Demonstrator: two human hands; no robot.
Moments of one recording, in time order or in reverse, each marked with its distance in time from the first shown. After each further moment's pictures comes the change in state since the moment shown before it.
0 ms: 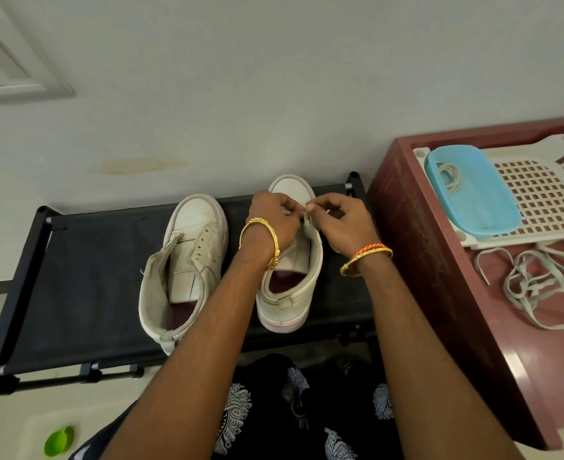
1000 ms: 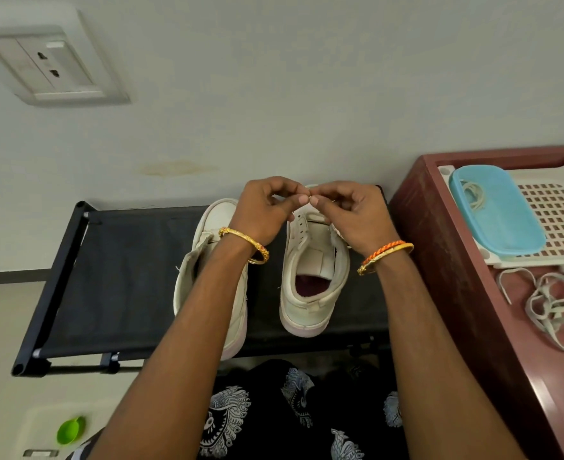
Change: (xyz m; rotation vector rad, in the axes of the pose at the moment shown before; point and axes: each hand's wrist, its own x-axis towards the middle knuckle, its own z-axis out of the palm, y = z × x) left_hand -0.006 -0.013 -0.055 -0.309 0.016 0.295; right_hand -0.001 -0.042 0.006 0.093 -0.029 -0.254
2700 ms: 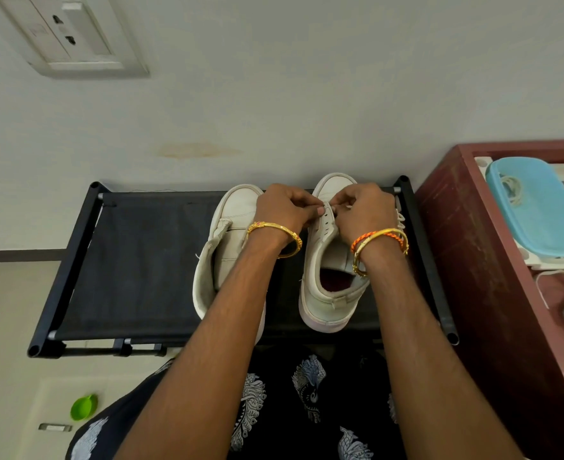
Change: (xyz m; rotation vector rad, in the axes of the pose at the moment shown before) left_hand 0.000 -0.023 0.005 0.107 0.037 -0.276; right_hand 0.002 -0.002 0.035 -0.583 0.062 0.243
